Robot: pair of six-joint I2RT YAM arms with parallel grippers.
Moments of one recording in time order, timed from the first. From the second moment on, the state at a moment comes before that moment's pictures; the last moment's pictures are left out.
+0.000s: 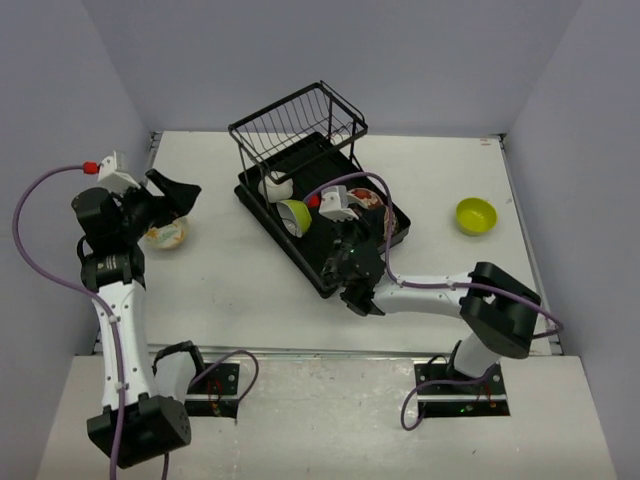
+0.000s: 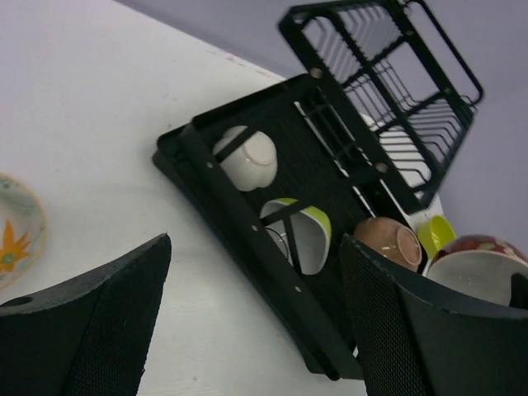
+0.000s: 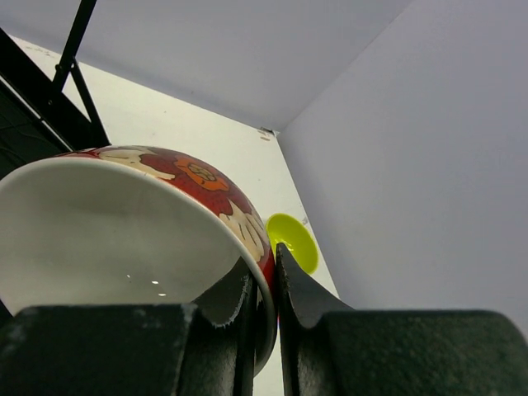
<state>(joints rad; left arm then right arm) 0.39 0.93 0.95 -0.32 0.58 -0.48 1.09 1.64 0.91 1.27 1.47 -1.19</state>
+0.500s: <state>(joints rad) 0.31 0.74 0.91 -0.38 0.65 -0.49 1.10 1.46 1.15 1.27 1.53 -1.47</state>
